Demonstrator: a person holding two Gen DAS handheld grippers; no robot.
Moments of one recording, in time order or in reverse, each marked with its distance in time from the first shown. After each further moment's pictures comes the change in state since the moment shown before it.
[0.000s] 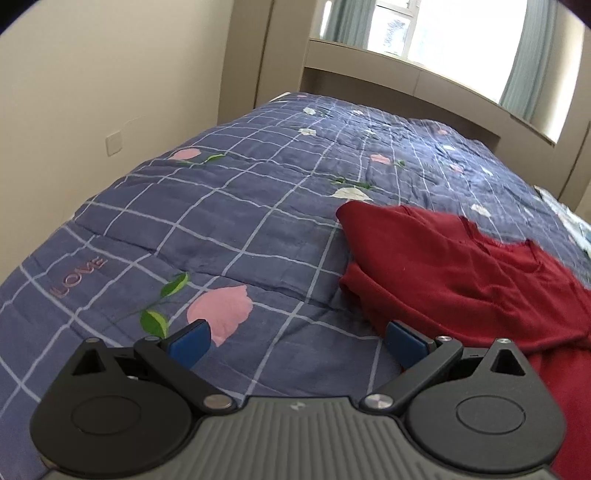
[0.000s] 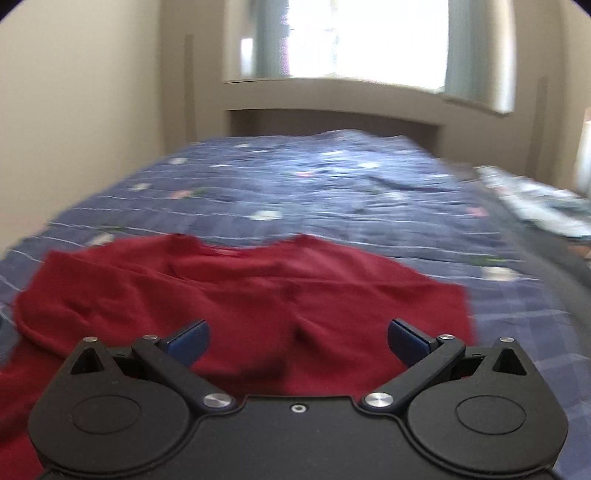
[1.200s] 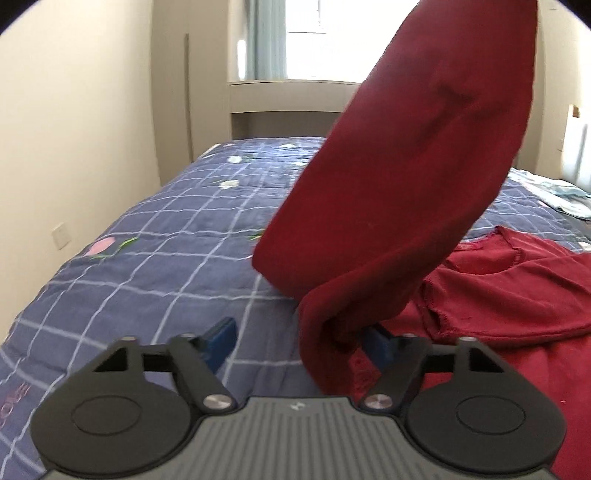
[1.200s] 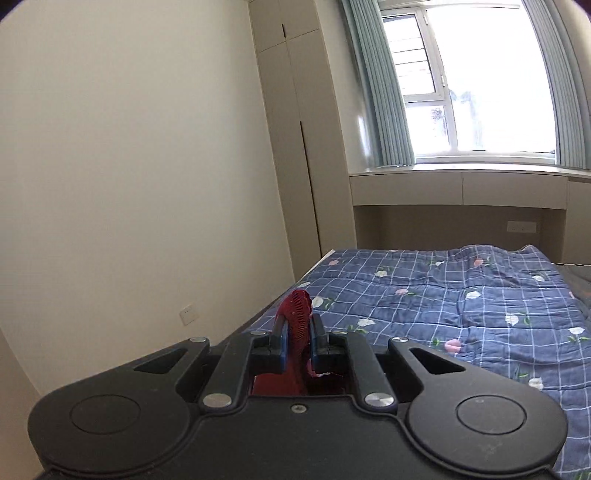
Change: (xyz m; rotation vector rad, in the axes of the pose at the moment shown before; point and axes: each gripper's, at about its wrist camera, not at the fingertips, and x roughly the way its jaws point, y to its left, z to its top) left arm 0.041 -0.062 0.025 0.268 -0.150 -0.094; right arm -0.042 0.079 0.287 -0.018 -0.210 0.381
